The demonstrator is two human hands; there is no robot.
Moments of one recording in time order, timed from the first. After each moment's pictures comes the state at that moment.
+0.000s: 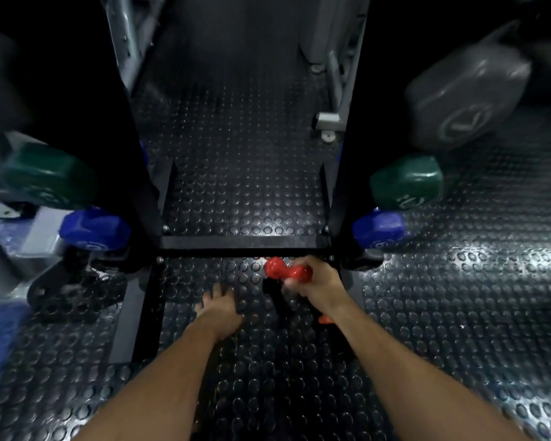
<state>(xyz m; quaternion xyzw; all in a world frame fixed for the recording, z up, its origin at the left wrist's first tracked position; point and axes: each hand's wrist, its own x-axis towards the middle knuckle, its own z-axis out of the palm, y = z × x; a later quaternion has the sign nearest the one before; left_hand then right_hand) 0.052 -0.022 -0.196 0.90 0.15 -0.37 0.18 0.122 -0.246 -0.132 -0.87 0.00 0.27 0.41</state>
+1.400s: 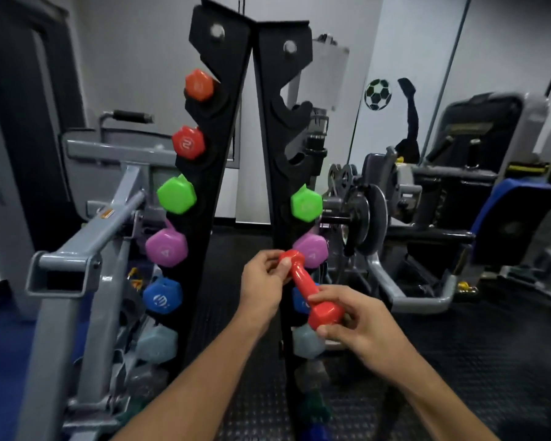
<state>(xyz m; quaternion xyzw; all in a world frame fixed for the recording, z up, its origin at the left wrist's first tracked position) 0.100 -0.112 0.473 0.61 -0.03 0.21 0.76 0.048 -0.310 0.478 -0.80 -0.31 -0.06 0.51</state>
